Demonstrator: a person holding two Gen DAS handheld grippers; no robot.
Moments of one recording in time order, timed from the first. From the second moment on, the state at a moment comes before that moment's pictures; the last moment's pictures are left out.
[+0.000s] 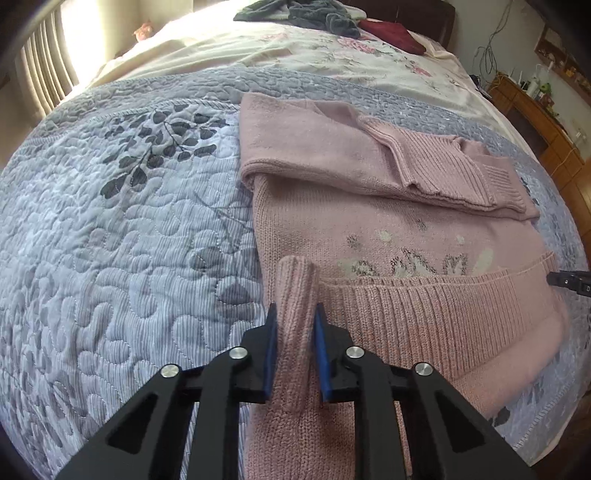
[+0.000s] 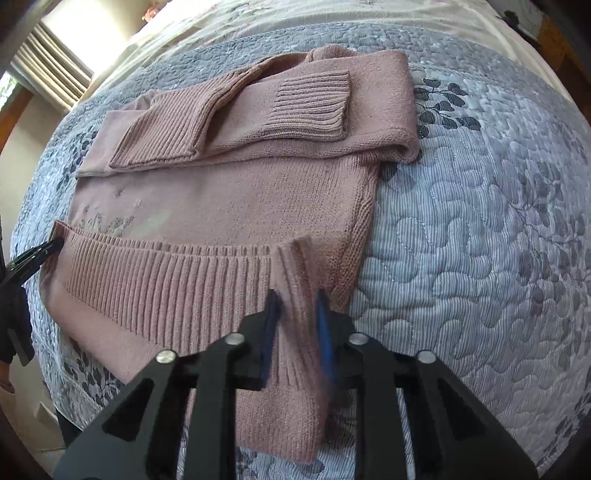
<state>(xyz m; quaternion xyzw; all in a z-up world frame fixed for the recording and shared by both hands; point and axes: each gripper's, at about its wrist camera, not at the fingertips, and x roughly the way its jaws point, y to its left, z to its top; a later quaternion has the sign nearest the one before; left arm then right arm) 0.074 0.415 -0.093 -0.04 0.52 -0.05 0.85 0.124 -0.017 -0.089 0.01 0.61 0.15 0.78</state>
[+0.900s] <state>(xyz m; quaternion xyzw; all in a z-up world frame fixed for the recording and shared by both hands) 0.130 0.414 0.059 -0.09 0.33 -0.07 0.94 0.176 -0.056 0.056 0.11 0.47 0.18 0.85</state>
